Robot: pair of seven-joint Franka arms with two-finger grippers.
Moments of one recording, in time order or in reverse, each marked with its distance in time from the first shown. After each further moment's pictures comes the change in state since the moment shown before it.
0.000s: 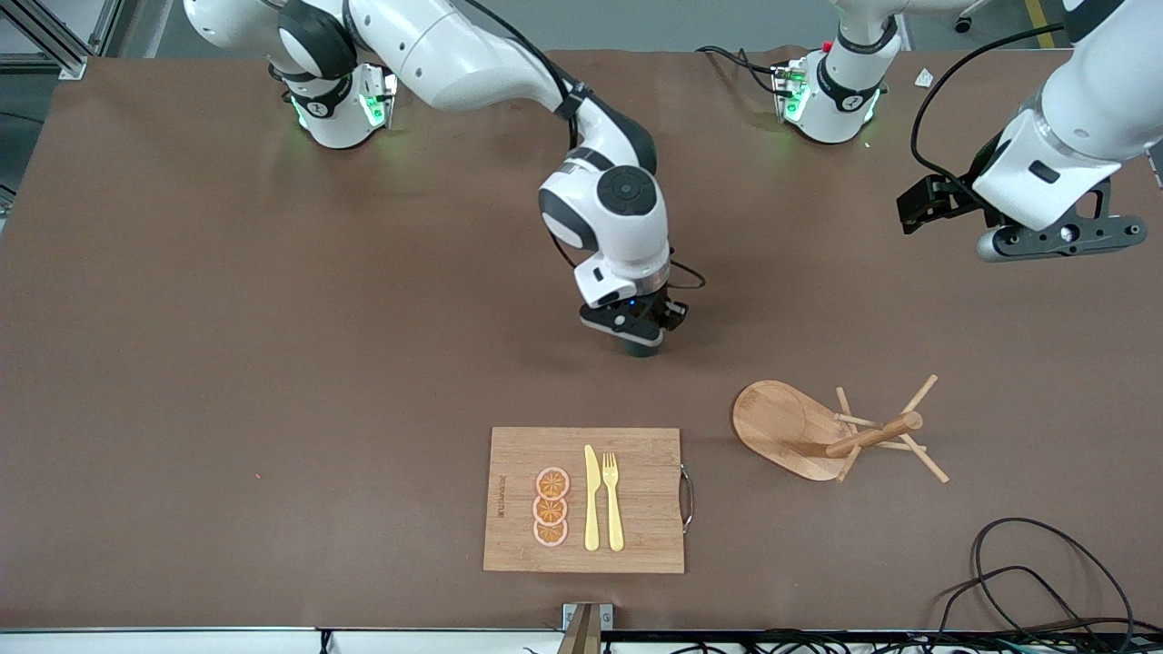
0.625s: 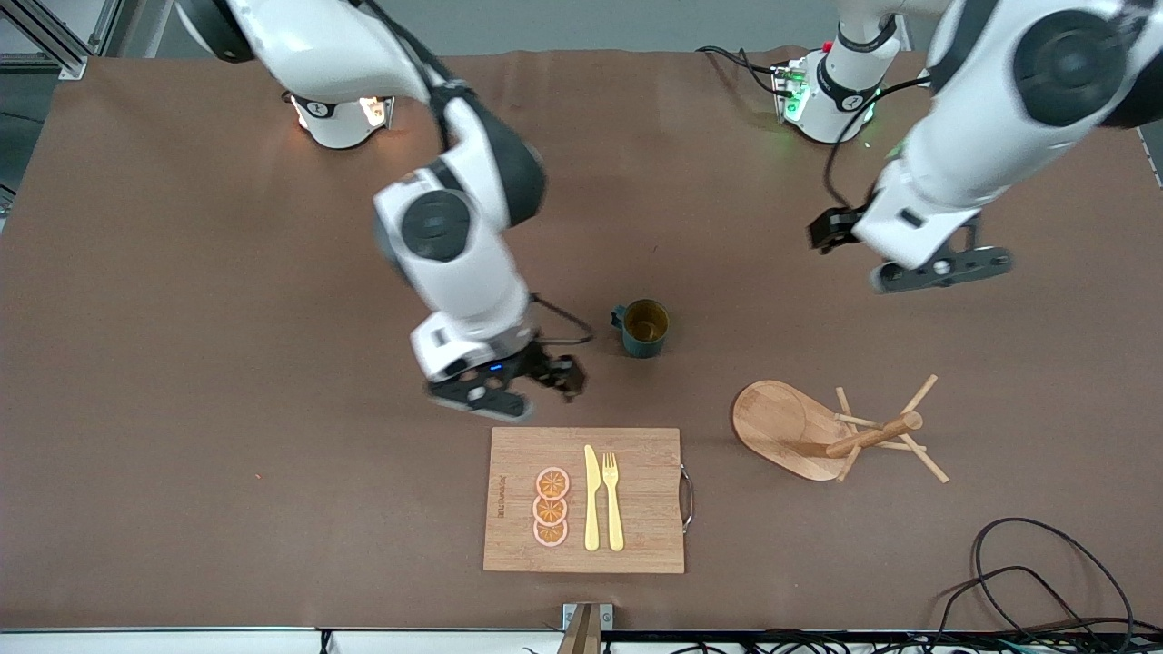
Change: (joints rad) left arm -0.169 0.131 -0.018 0.037 0.000 0.036 -0.291; right arm -0.300 -0.211 -0.006 0.030 0.050 -0.219 -0.500
